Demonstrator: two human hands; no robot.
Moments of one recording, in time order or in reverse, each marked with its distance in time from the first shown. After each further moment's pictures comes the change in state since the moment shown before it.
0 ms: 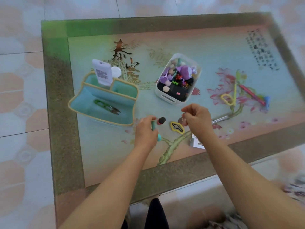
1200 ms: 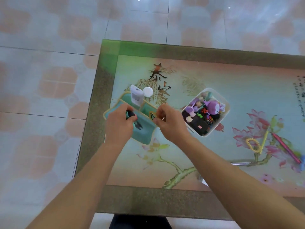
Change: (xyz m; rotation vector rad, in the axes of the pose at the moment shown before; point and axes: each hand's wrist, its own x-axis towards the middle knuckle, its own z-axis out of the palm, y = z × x) left_hand 0.006 0.039 -0.151 0.110 0.522 -0.032; right_hand 0.026 -0.129 0.064 -0.146 -0.472 -0.464
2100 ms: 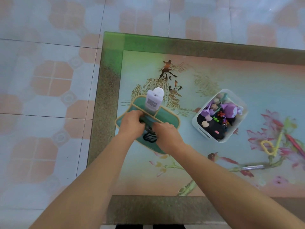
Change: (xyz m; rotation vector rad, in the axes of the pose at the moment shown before) left_hand 0.068 -0.046 0.014 0.185 -0.412 -0.105; right_hand 0.032 -0.012 0.073 -0.571 -0.336 0.017
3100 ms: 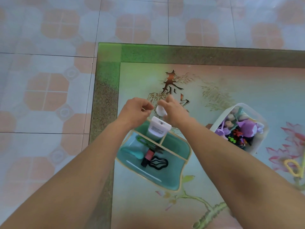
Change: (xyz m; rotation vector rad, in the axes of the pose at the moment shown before) left_hand 0.114 0.019 -0.037 -0.106 -0.086 0.197; right_hand 0.169 0.071 -0.017 -0.064 0.104 -0.007
